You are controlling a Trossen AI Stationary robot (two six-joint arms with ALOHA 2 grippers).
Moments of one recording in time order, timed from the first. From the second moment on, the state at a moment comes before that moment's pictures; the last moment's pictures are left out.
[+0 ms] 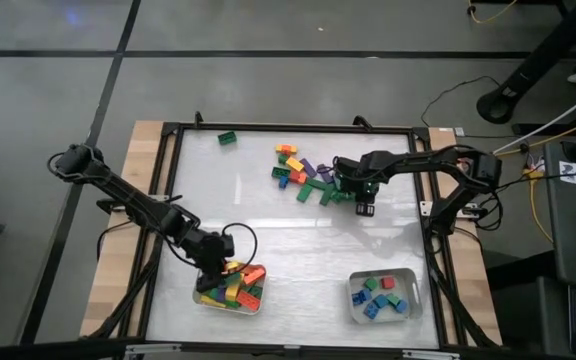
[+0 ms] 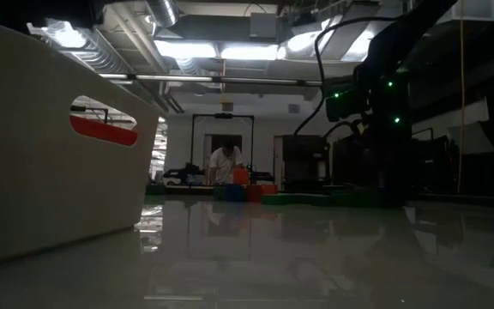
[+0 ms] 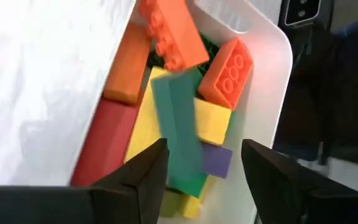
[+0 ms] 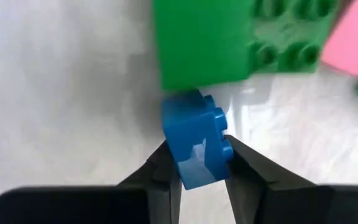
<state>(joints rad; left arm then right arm) -0.49 1.26 0.79 -0.48 0.14 -0.82 -0.35 1.63 0.90 -0.84 0.04 -0.21</state>
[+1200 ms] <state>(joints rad) 0.02 1.46 0.79 0.23 -0.27 -0.36 0.70 1.42 1.17 -1.03 -0.02 0.76</state>
